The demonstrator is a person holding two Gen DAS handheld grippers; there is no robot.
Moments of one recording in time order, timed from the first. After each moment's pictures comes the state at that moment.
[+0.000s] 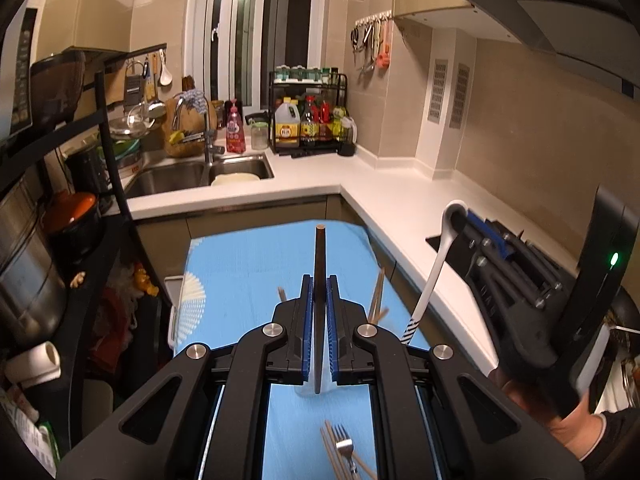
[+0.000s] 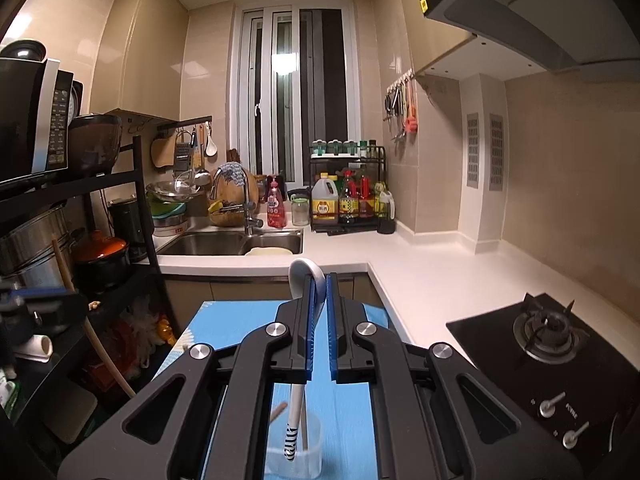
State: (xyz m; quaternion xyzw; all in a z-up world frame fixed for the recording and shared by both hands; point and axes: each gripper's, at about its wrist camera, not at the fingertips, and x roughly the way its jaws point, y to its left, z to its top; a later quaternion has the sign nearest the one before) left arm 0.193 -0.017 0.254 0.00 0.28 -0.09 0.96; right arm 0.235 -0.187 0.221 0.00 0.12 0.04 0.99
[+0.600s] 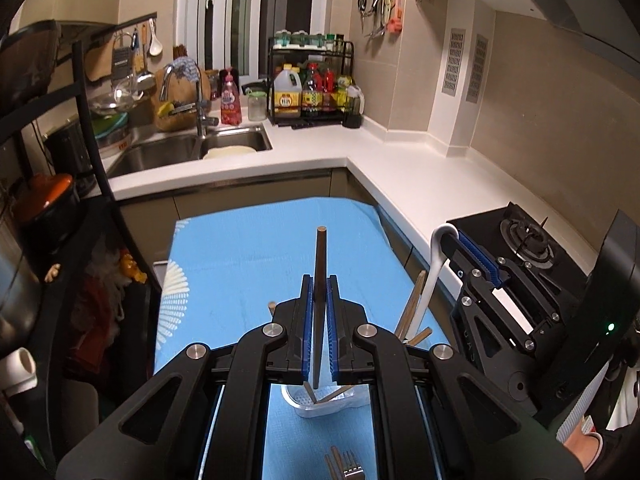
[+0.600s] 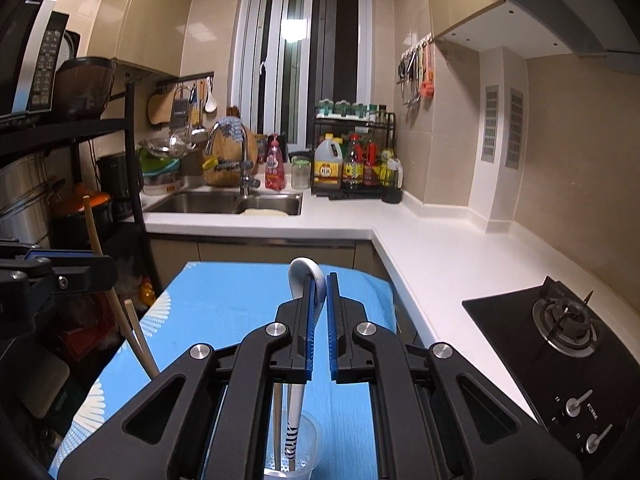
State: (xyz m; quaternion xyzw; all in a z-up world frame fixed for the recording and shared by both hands) left arm 0.274 -0.027 0.187 0.00 0.34 -0.09 0.94; right arm 0.292 -0.174 0.143 -0.03 0.19 0.05 0.98
